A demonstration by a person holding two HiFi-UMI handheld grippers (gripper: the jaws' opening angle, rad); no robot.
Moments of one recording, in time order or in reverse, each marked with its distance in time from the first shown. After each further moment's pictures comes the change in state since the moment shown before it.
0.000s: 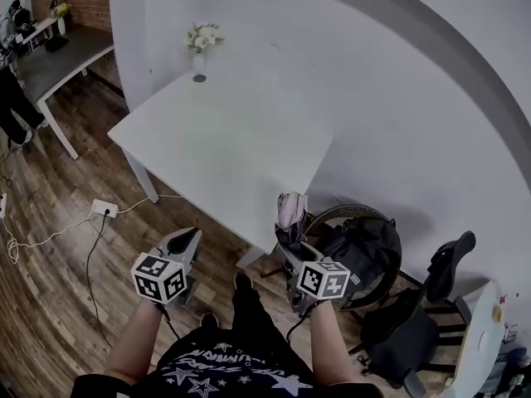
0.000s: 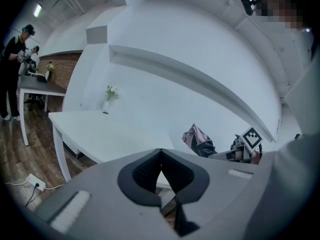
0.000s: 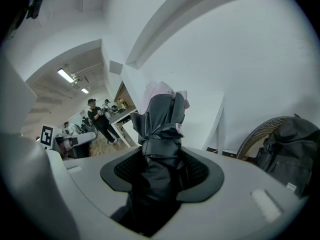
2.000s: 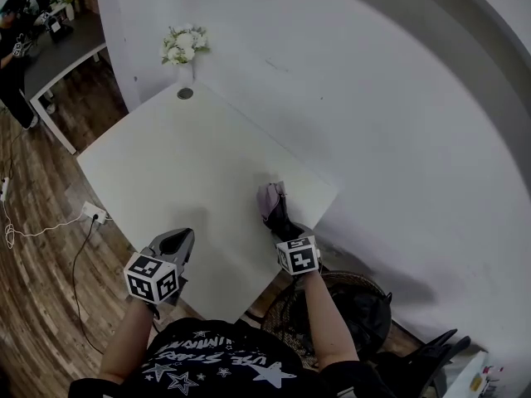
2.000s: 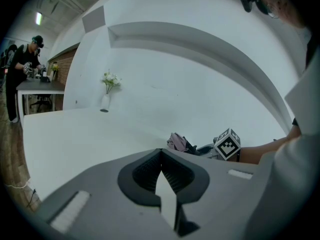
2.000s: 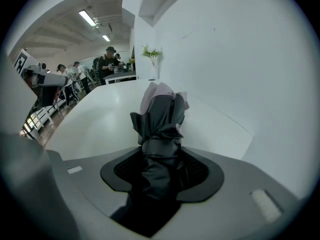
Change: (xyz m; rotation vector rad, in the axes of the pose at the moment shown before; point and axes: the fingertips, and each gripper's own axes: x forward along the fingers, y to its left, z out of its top) left arm 0.242 0.055 0.057 -0.028 0.059 0.172; right arm 0.256 -0.201 0.146 -0.545 0.289 -0.045
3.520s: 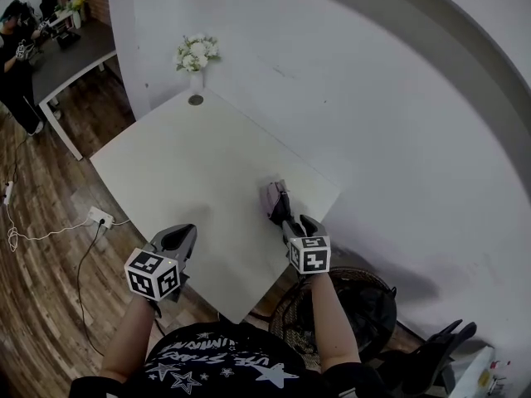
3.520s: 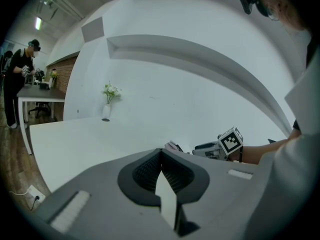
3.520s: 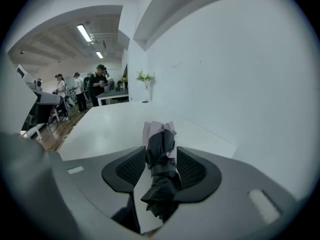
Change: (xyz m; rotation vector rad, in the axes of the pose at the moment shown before) left arm -0.046 0.004 0.019 0.036 -0.070 -0.019; right arm -0.056 0.009 0.043 0.091 -0.213 -0.101
